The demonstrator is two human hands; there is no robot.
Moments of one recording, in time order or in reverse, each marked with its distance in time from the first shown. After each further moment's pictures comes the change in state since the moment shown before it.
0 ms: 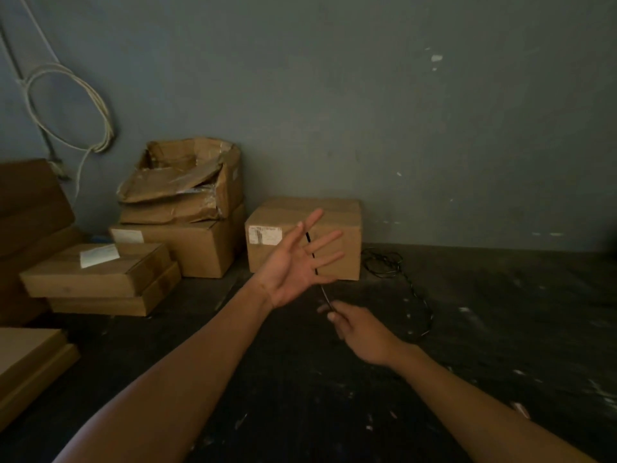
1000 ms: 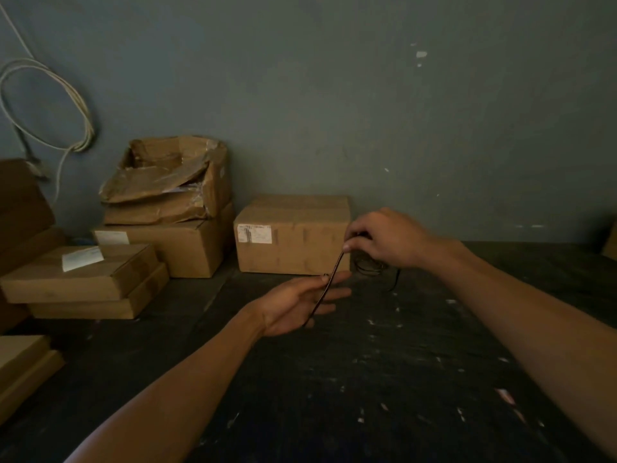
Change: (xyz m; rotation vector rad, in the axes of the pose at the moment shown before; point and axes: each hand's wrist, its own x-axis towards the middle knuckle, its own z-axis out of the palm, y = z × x) left_hand -0.014 -0.041 -0.007 0.409 -0.172 -0.380; right_hand 0.012 -0.073 -0.130 -0.676 0.167 -0.216
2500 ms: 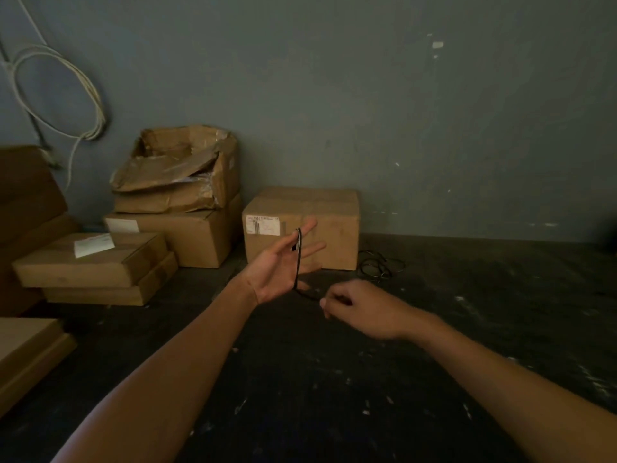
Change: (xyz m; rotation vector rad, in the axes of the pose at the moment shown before) left_hand -0.008 0.017 -0.038 -0.250 0.164 0.219; right_hand -0.045 -0.054 0.076 0.543 -0.307 0.107
